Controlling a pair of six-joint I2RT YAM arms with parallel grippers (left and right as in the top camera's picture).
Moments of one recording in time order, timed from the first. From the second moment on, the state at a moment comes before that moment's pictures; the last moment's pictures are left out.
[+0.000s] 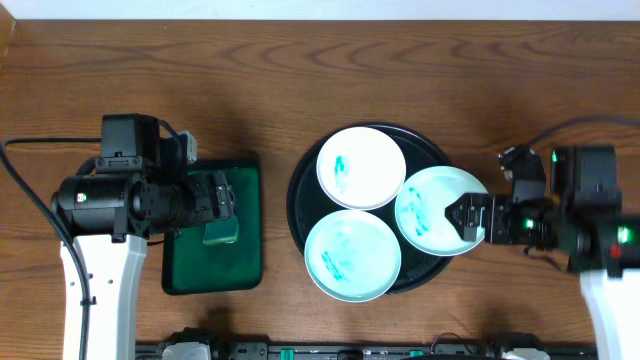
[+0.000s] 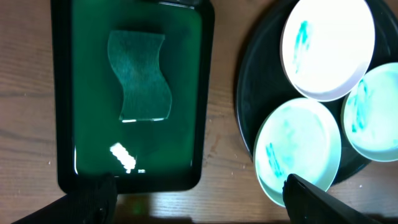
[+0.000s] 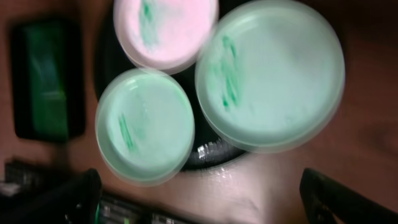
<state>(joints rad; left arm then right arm) 0.04 1.19 1.31 -1.37 0.23 -0.17 0.02 1.12 1.23 -1.33 -0.36 0.11</state>
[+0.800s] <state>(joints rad) 0.04 1.19 1.31 -1.35 0.23 -0.17 0.02 1.46 1.39 -1.54 -0.17 0.10</state>
